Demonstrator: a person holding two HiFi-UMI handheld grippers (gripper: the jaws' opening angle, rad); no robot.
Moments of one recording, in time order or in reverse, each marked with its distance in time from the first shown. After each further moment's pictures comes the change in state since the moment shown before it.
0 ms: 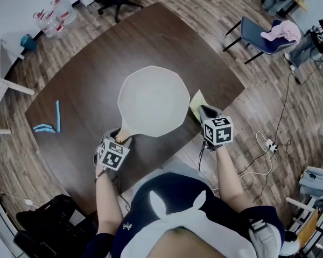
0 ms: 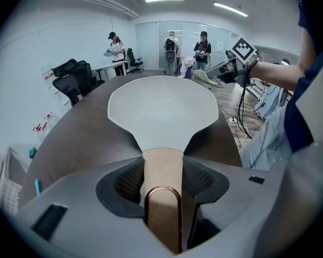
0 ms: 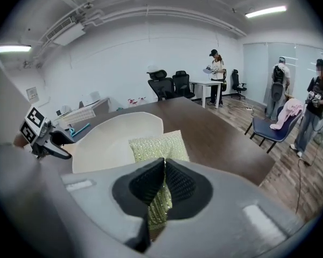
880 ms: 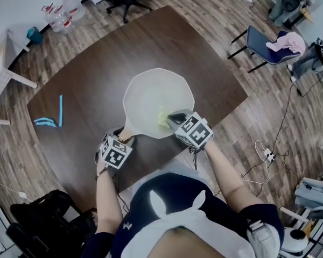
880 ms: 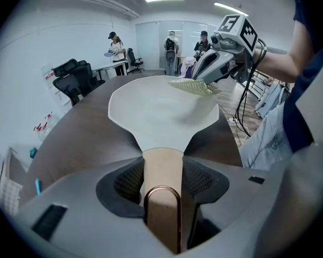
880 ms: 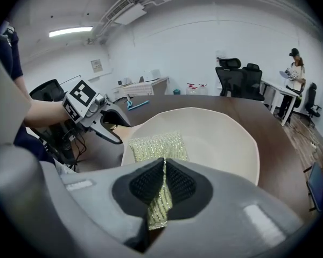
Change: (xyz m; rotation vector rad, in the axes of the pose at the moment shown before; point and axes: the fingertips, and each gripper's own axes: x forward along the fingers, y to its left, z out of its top) left arm 0.000 0.001 -0.002 -0.014 0.004 0.004; right arm 0.028 0.165 0.021 -0.468 0.162 0.494
